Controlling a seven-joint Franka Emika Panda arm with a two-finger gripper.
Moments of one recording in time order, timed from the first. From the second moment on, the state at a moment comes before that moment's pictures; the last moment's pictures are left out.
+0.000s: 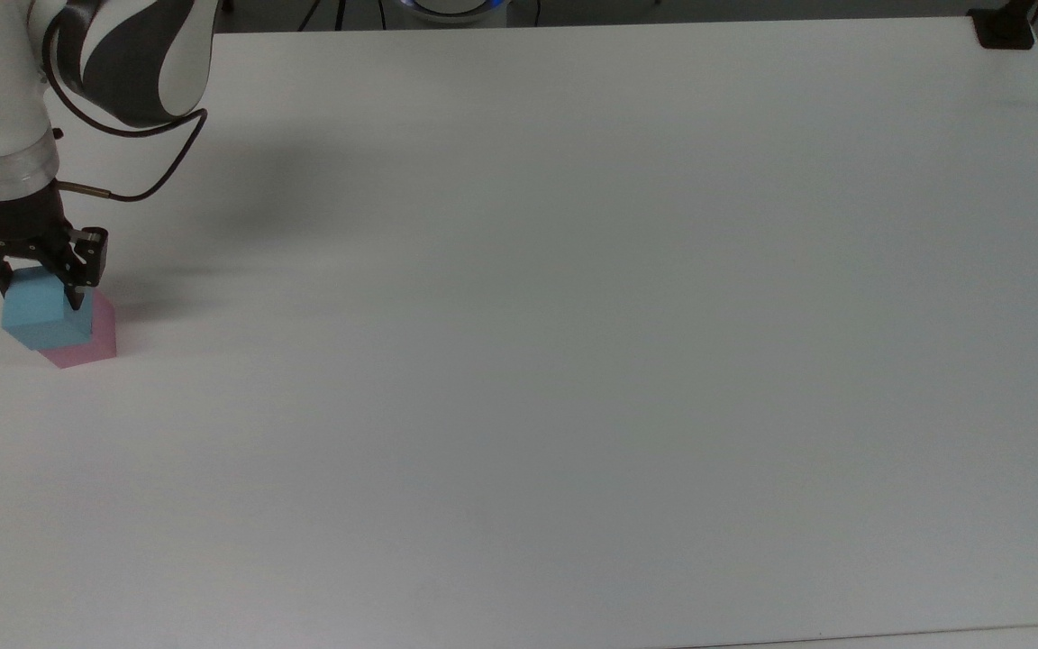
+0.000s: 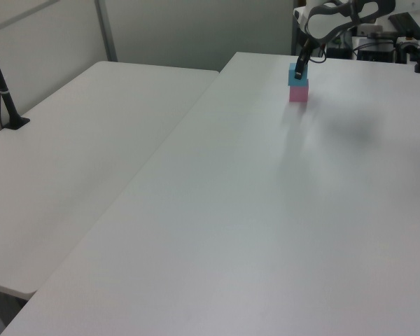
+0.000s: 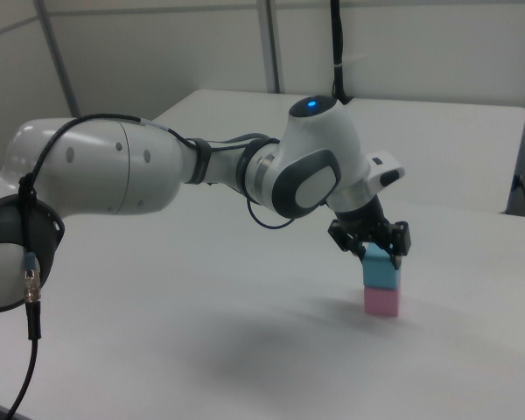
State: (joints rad) arm -0.33 0.55 -0.14 -1.47 -0.04 2.34 -0.44
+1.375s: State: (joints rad) arm 0.38 0.51 -0.12 -1.55 -0.06 2.24 0.18
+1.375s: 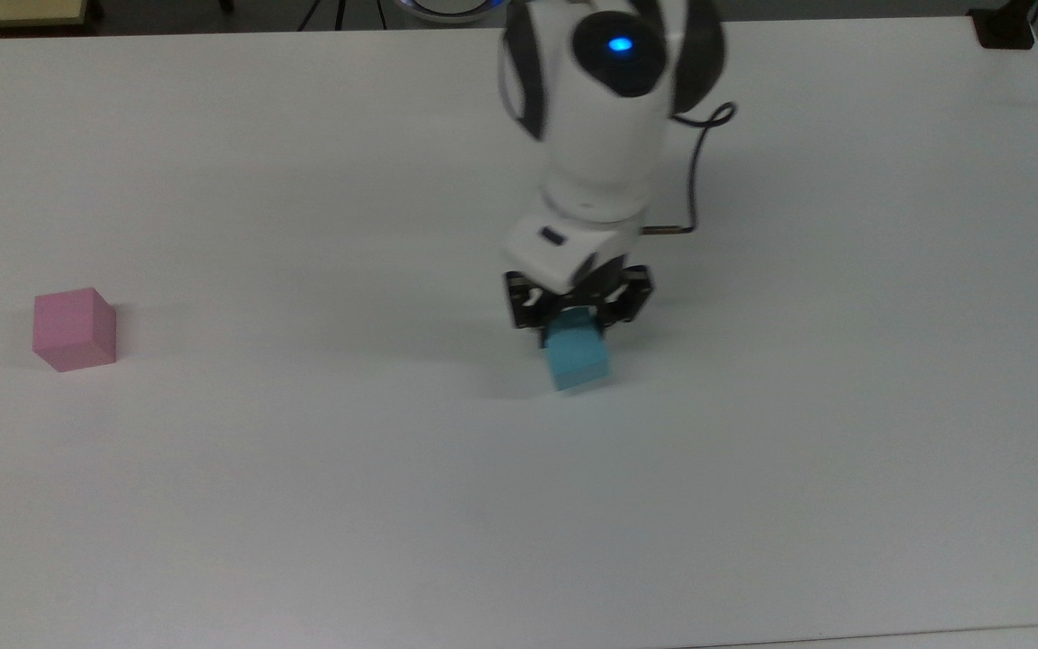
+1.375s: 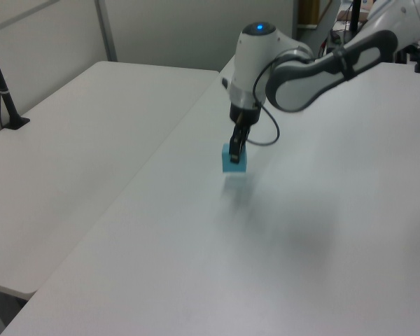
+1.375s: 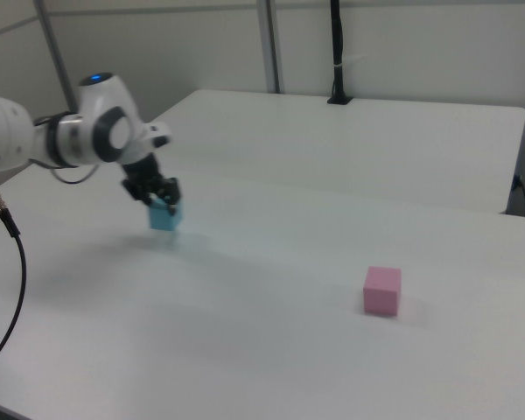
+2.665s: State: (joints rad) arm 0.51 0.39 -0.15 -1.51 -0.18 2.01 0.20
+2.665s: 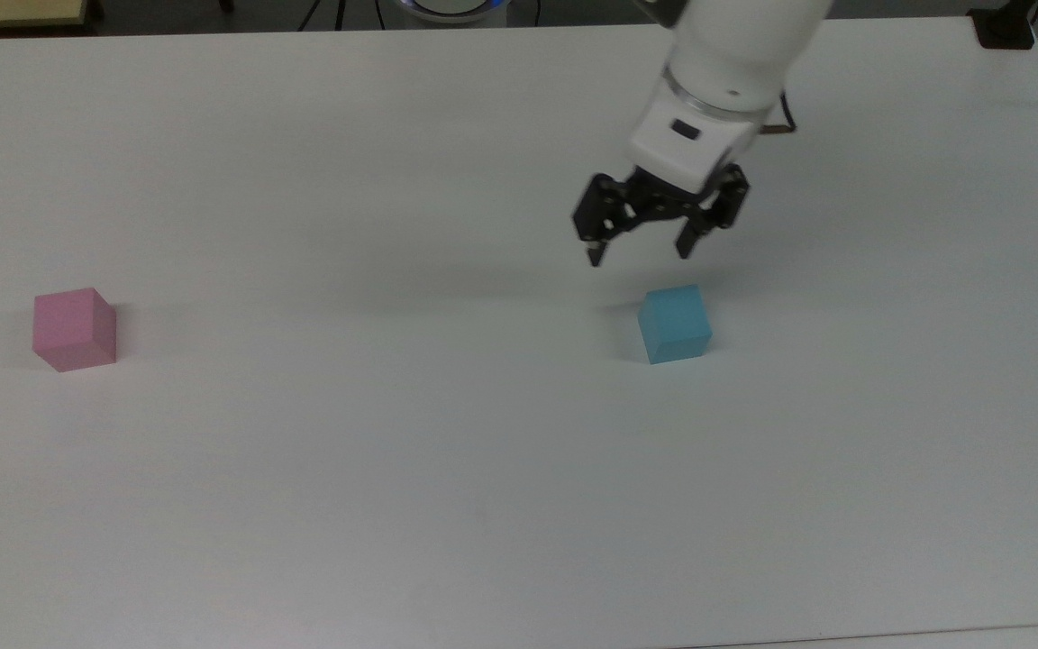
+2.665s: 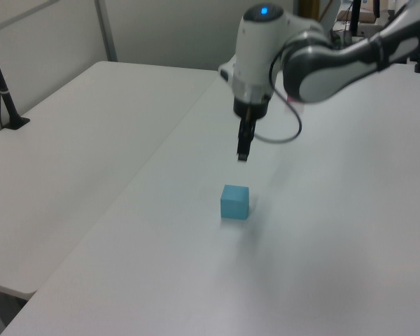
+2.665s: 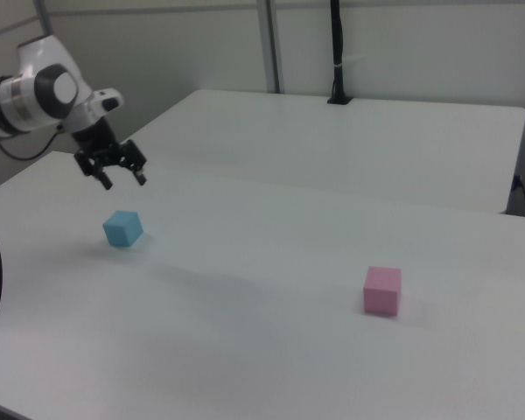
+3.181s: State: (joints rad) arm 0.26 0.22 -0.15 -1.51 -0.10 1.71 0.00
